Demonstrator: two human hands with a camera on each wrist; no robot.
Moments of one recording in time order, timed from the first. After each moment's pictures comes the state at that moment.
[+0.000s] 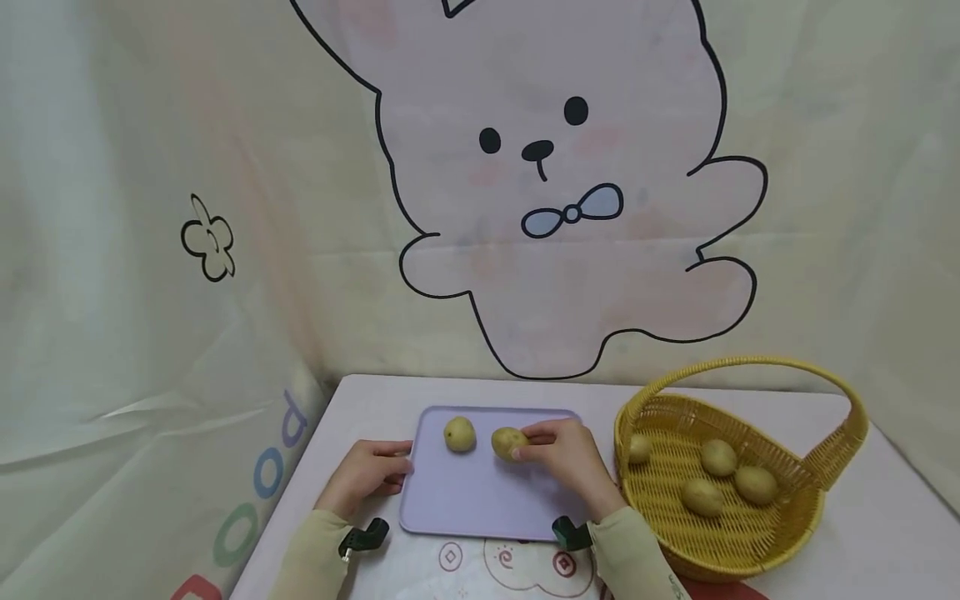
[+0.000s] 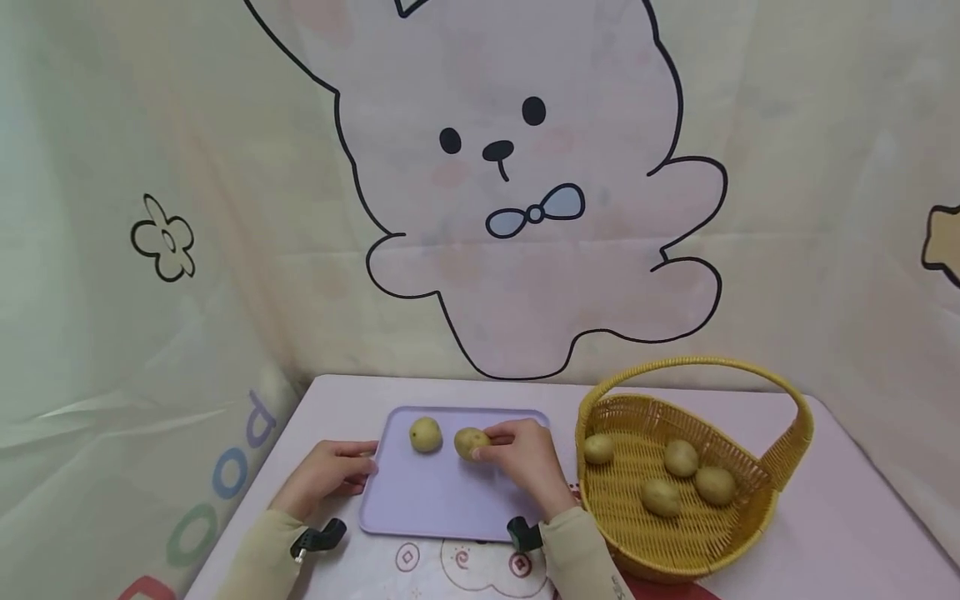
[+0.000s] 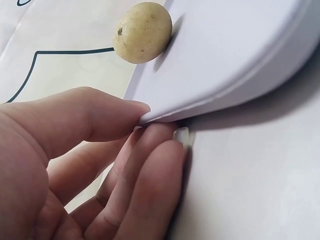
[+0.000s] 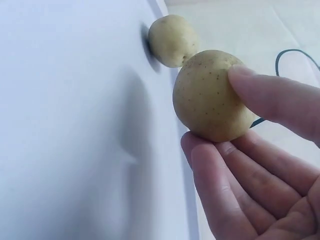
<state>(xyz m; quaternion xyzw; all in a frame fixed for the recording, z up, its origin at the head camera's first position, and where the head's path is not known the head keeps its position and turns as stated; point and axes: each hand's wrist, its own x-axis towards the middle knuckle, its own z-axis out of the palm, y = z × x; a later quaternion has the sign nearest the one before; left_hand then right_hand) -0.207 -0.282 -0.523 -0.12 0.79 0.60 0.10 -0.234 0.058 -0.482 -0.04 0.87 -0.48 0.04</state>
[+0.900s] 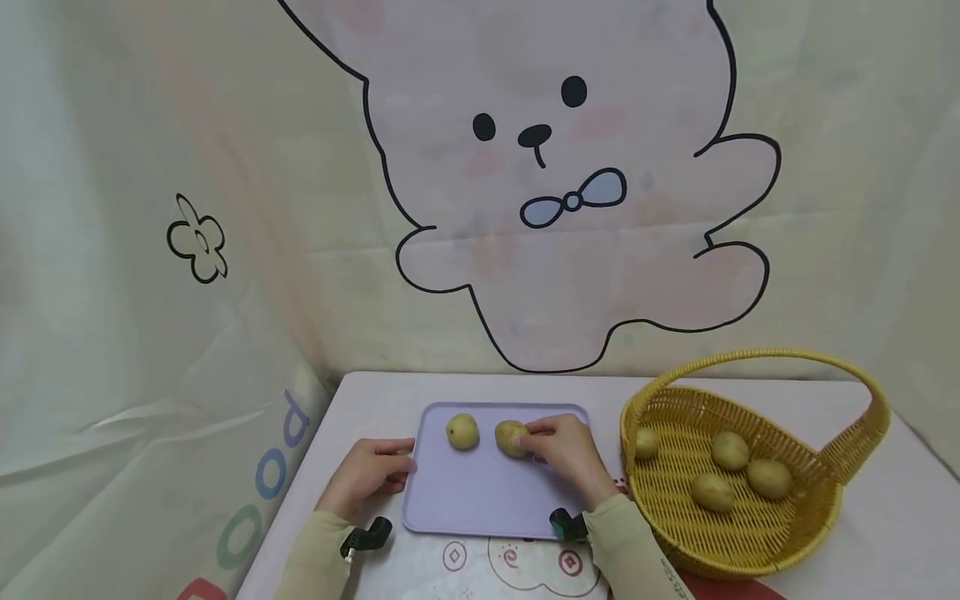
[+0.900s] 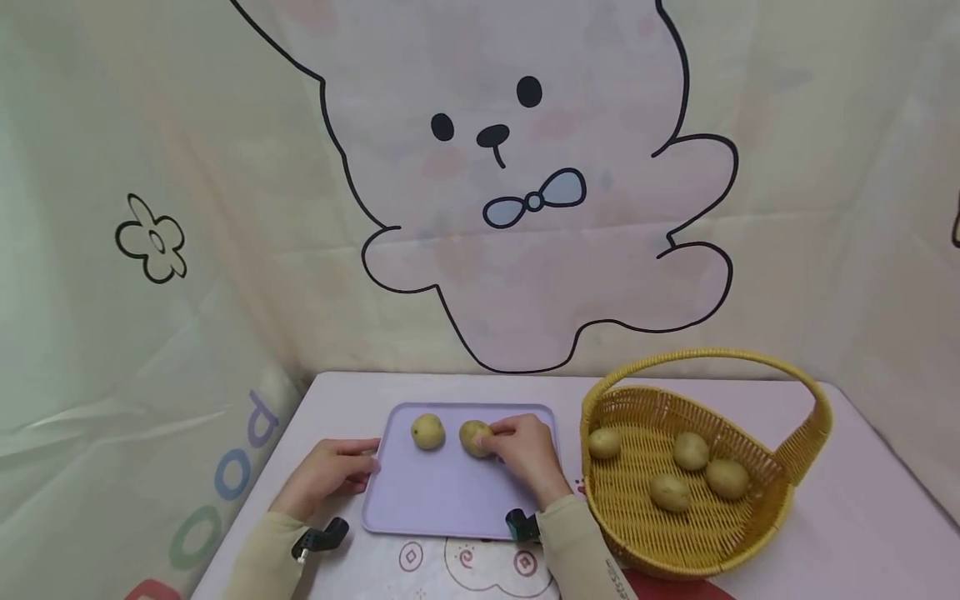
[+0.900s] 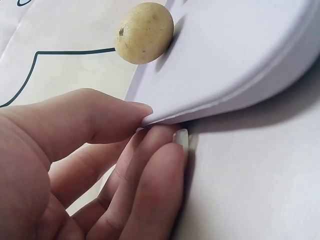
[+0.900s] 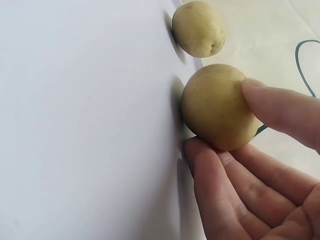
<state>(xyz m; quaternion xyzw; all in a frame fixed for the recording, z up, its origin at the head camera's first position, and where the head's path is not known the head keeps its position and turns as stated) -0.207 -0.282 -0.521 -0.13 0.79 0.59 0.10 -0.252 0.050 -0.505 0.00 0.85 -0.52 0.07</state>
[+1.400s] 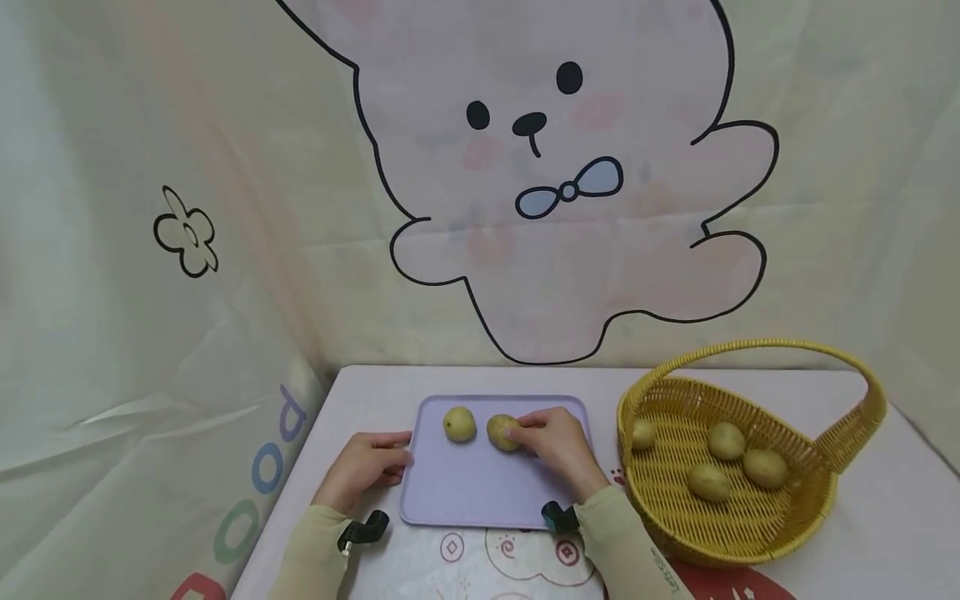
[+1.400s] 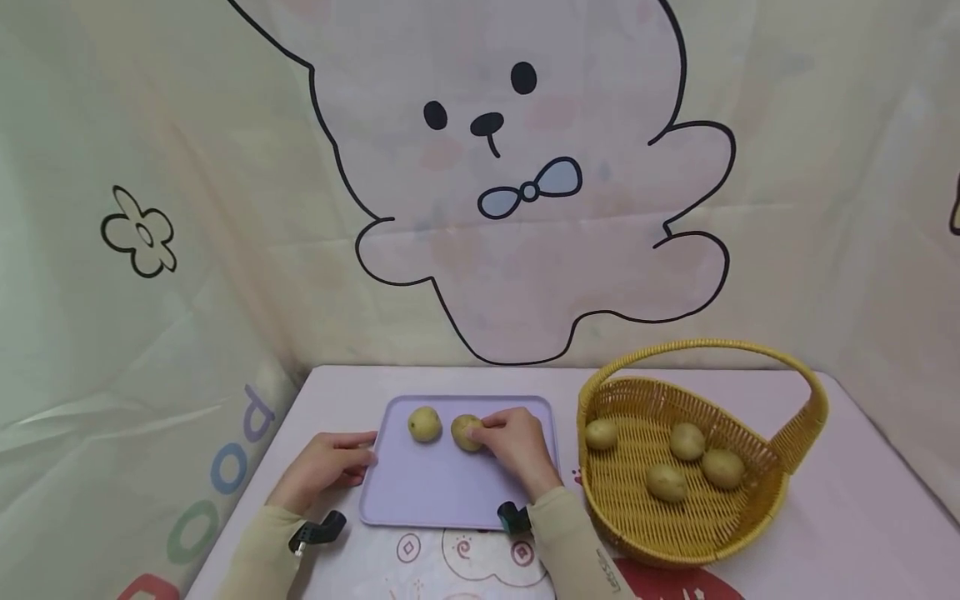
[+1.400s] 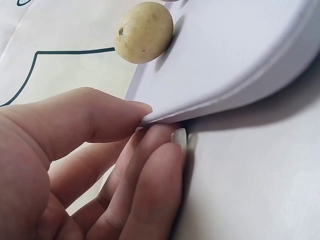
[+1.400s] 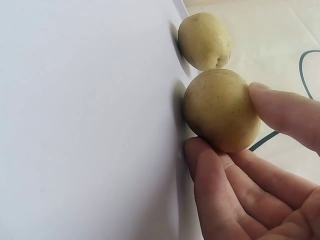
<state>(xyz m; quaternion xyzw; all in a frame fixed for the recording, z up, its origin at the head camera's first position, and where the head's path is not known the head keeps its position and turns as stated) -0.208 -0.281 -0.520 -0.13 0.79 0.59 0.11 -0.248 0.044 -0.504 0.01 0.86 -0.50 0.08</state>
